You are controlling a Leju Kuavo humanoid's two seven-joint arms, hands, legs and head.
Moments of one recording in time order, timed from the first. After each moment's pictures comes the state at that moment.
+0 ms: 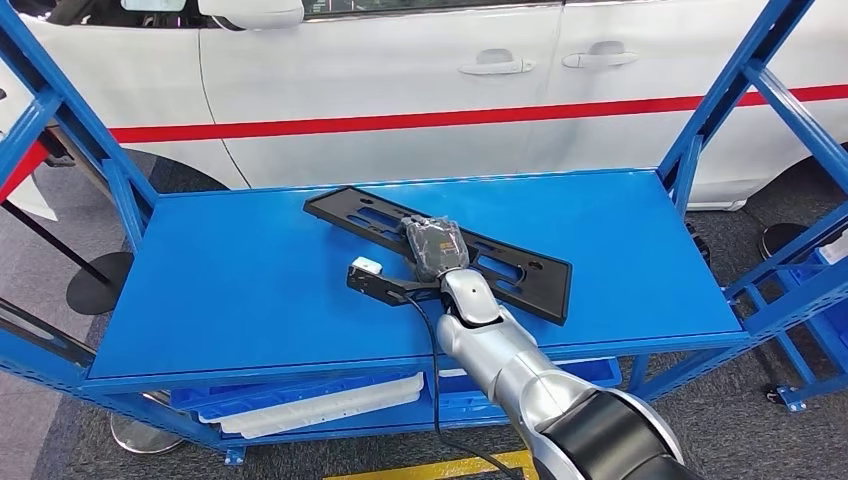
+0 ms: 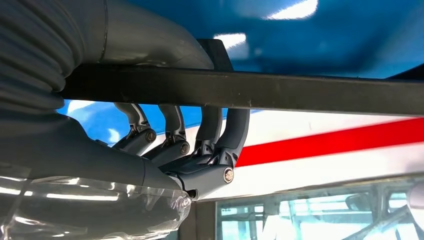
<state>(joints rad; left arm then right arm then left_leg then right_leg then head) -0.08 -0.20 0.53 -0.20 -0.68 0.11 -0.37 -0.82 0.29 0.38 -0.44 1.19 -0.49 0.01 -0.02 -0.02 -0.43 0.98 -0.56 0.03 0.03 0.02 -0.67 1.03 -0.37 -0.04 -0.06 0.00</state>
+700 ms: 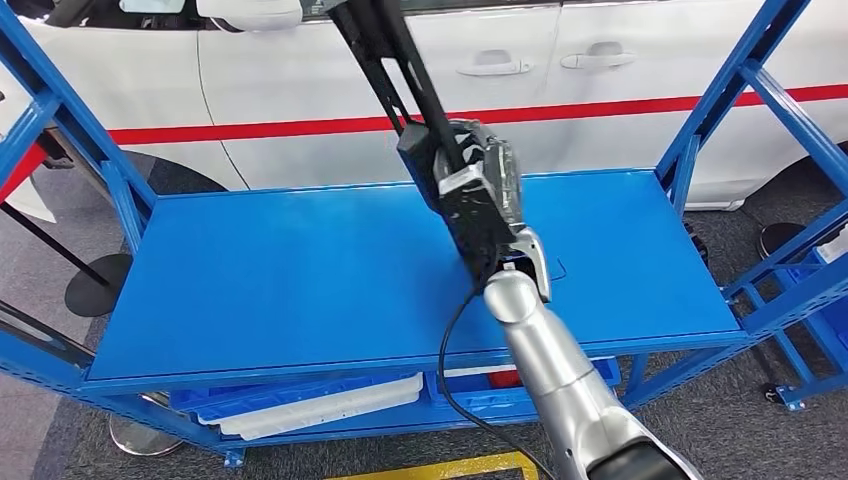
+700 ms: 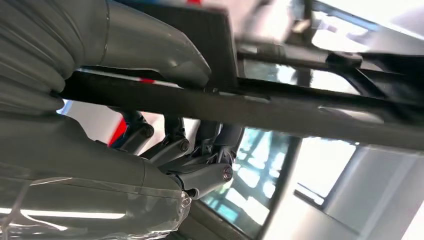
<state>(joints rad) -0.07 -0.20 0.55 -0.20 -0.72 0.13 -0.36 -0.59 0.14 0.32 -1.35 0.47 -0.35 -0.25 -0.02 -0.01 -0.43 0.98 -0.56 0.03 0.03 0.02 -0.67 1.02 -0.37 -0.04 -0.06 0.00</state>
